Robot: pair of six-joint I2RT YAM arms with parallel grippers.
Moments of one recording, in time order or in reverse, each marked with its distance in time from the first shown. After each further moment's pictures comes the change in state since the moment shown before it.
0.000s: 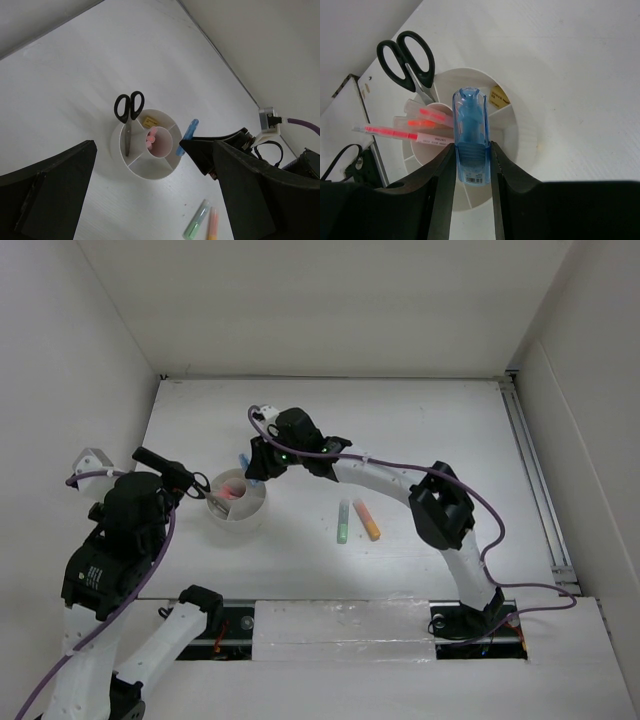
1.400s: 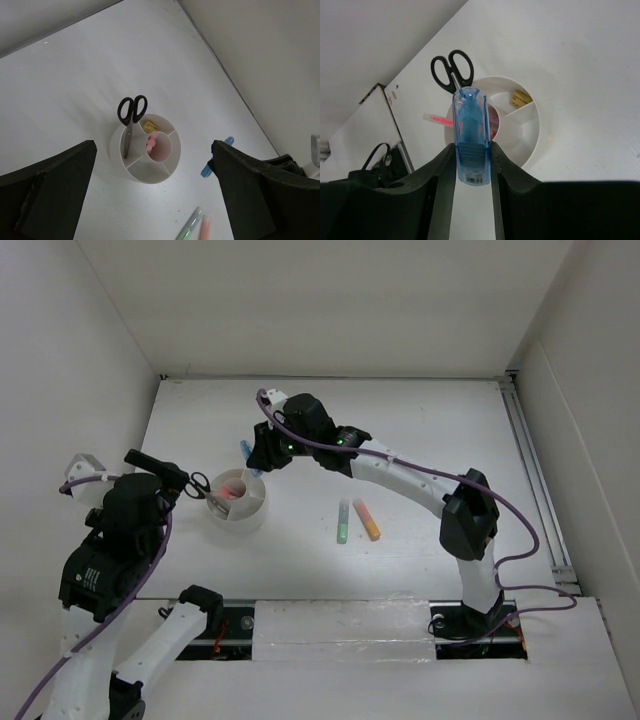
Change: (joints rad) left arm 0.000 0.003 0.031 -0.045 -0.055 -0.079; right arm 0.021 -0.178 0.012 -0.142 0.048 0.009
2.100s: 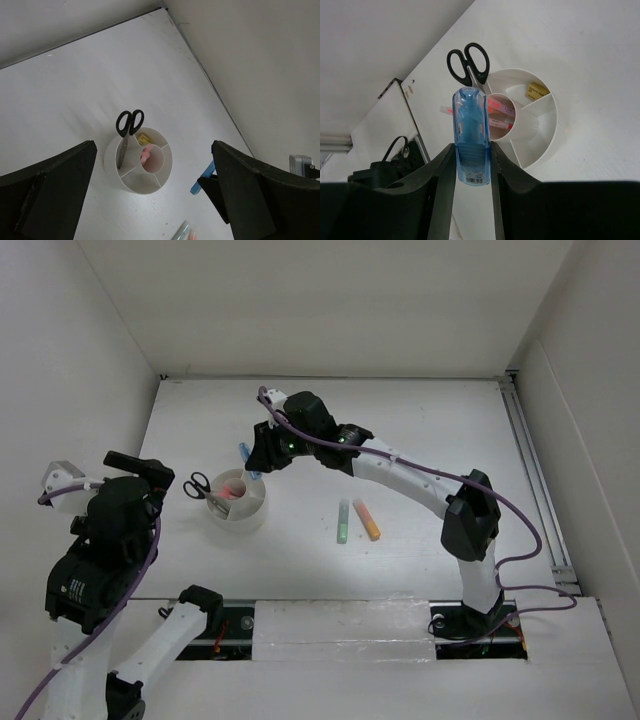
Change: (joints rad) left arm 0.000 0.002 0.066 -0.035 -0.061 -0.055; right arm 0.001 -0.002 0.017 -0.026 -0.039 0.054
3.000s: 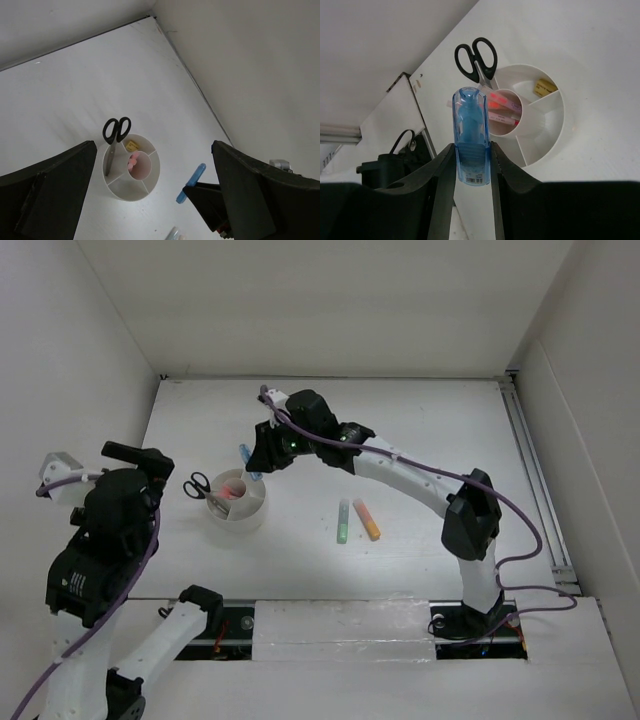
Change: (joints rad) left arm 0.000 0.043 0.028 0.071 -0.004 0.018; right arm -0.019 -0.006 -0.001 -0.007 -0.060 0.003
